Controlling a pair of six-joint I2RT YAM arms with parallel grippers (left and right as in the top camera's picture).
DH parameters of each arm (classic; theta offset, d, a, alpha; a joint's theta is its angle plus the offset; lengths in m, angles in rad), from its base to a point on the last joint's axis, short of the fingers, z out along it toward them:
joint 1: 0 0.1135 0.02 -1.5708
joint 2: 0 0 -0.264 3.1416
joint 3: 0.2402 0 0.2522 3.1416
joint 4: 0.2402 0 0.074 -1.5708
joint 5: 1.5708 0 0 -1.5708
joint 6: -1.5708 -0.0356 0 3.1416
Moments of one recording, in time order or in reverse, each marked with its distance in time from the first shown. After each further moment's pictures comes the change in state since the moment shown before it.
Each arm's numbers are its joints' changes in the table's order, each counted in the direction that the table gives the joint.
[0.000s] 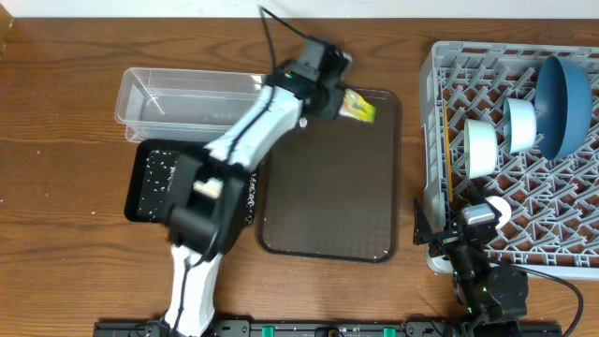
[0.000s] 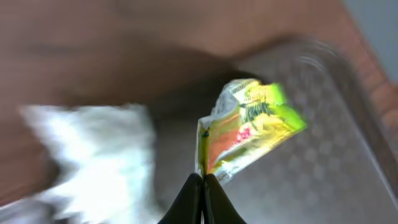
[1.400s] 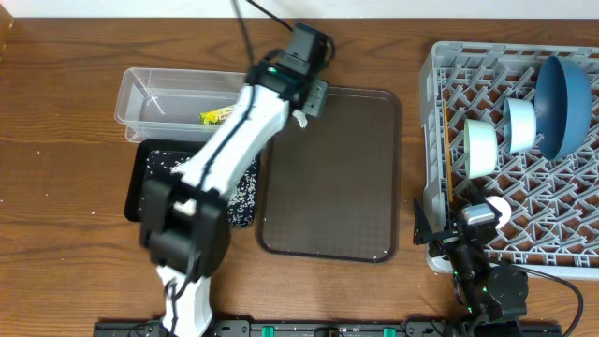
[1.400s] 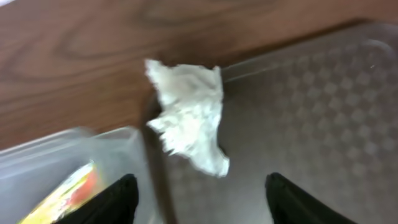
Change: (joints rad) left arm -0.011 -0.105 -0.007 0.161 -0.249 0.031; right arm 0.000 0.000 0.000 0.000 0.000 0.000
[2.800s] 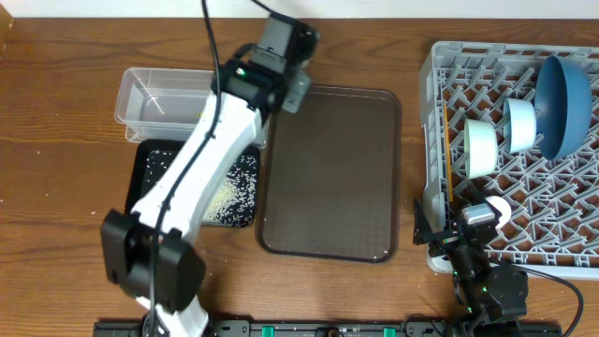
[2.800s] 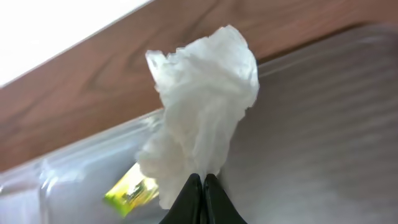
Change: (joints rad) left arm 0.058 -0.187 -0.008 0.118 -0.057 -0.123; right arm 0.000 0.000 0.000 0.000 0.000 0.000
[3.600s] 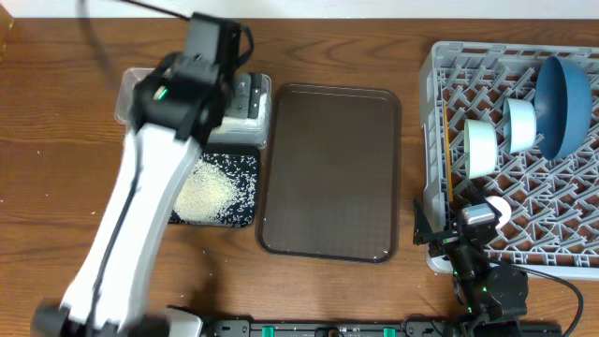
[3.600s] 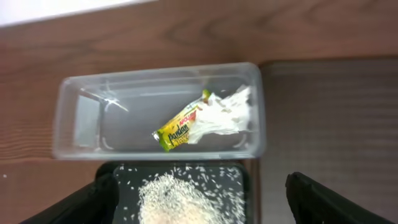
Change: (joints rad) left arm 0.094 -0.333 -0.024 0.239 -0.043 0.206; right arm 0.000 0.000 0.000 0.000 0.000 0.000
